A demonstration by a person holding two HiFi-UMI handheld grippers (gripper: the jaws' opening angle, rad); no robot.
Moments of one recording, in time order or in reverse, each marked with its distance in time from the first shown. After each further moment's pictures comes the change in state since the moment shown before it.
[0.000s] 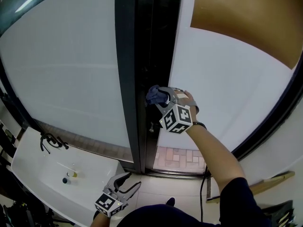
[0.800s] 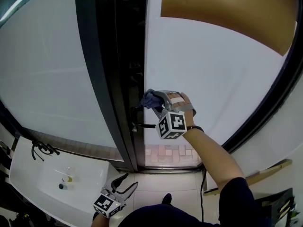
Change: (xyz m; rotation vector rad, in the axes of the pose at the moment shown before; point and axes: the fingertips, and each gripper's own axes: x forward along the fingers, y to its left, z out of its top) left arm 0.050 -0.016 -0.007 -0.011 0.037 -0.057; right arm -0.031 0.010 -0.075 -0.108 0.118 -0.040
